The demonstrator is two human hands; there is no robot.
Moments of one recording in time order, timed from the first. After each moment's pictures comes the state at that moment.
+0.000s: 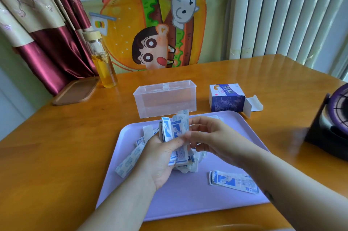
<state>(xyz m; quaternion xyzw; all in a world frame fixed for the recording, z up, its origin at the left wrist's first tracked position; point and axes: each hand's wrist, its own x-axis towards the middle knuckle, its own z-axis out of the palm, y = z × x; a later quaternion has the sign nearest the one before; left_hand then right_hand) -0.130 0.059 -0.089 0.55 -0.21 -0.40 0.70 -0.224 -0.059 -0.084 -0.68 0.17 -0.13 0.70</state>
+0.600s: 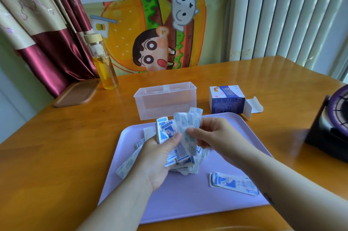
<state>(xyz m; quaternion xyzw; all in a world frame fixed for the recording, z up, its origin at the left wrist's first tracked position) -0.123 0.064 -0.089 0.57 -0.18 -0.40 0.69 -0.224 -0.058 -0.082 -0.73 0.21 -0.20 0.62</state>
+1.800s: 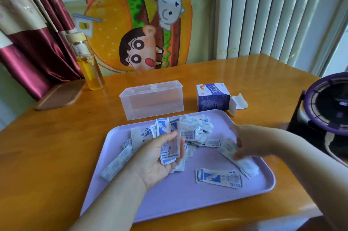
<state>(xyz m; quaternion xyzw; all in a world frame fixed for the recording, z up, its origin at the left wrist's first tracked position) -0.138 0.050 -0.082 0.46 -0.05 -0.54 0.71 -0.294 -0.121 -0.077 -0.92 0.35 0.15 0.12</state>
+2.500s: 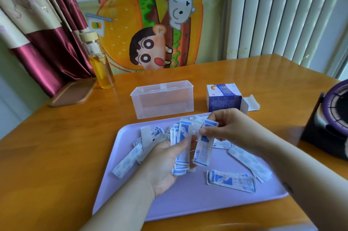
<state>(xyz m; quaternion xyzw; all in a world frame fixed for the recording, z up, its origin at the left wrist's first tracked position) -0.141 0.061 -0.087 0.56 -0.21 -0.49 0.64 -0.252 -0.076 -0.055 -0.80 0.23 -0.15 0.53</state>
